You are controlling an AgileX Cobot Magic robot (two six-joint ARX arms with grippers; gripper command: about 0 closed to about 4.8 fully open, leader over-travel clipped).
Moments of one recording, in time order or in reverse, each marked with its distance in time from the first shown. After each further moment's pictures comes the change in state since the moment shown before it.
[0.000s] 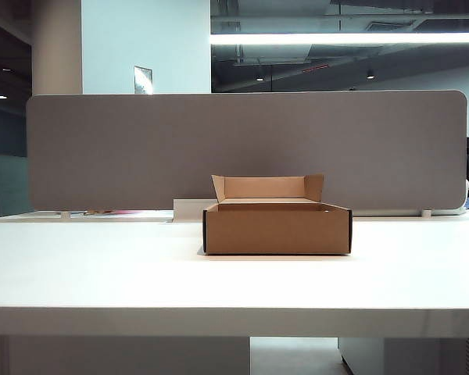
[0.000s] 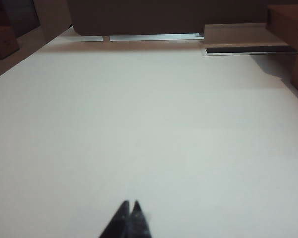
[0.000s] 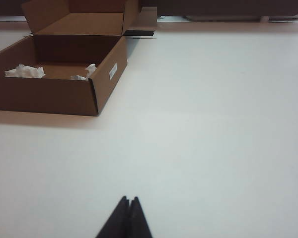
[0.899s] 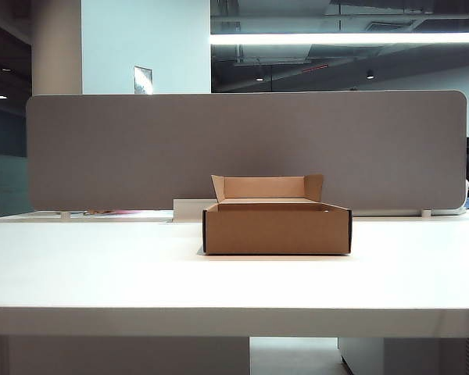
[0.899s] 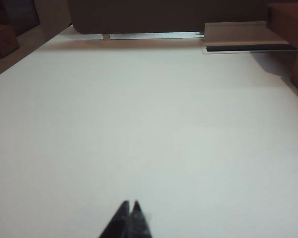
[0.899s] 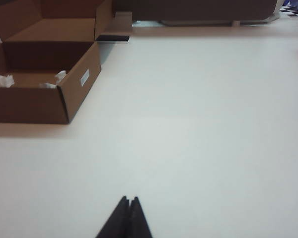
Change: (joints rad) left arm 0.000 0.000 0.000 -0.005 0.000 0.000; right arm -0.134 0.000 0.000 0.015 -0.055 -0.021
